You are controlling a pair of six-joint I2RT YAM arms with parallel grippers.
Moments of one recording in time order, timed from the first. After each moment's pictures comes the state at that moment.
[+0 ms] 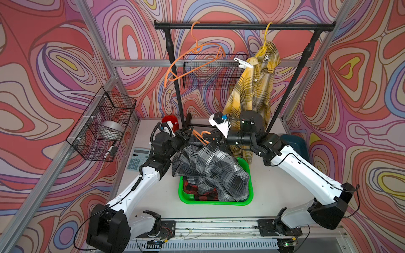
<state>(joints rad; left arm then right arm) -0.36 1.20 0.86 0.30 0.29 -1.27 0.73 1.46 1.59 -0.43 -0.52 -0.17</state>
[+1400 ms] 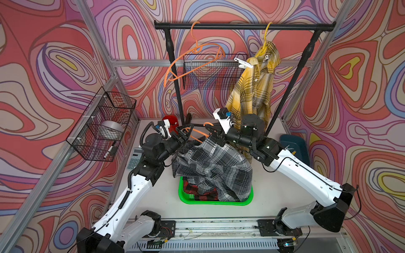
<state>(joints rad) -0.33 1.04 0.90 0.12 0.36 -1.25 0.74 1.42 1.47 -0.17 -0.27 -0.11</state>
